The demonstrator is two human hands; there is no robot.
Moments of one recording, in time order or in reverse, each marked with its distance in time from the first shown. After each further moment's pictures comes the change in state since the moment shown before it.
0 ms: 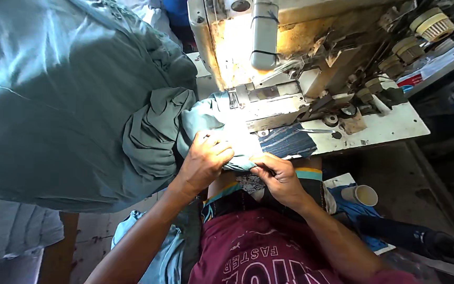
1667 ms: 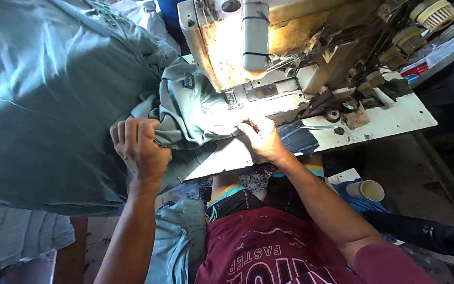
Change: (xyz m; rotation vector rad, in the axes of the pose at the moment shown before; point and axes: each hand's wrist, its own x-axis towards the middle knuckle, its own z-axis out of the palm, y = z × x) left_hand -0.045 -0.063 -0.042 0.399 0.369 -0.517; right_hand 0.094 0.028 0.006 -0.176 0.081 -0.160
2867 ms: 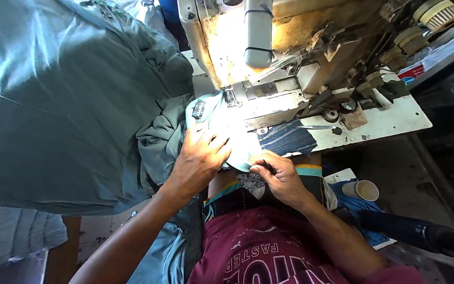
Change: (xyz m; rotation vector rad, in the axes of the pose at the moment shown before) left_hand 0.008 0.090 -0.002 -0.215 -0.434 0.557; right_hand -0.085 -0.043 -0.022 0.168 -0.084 0.173
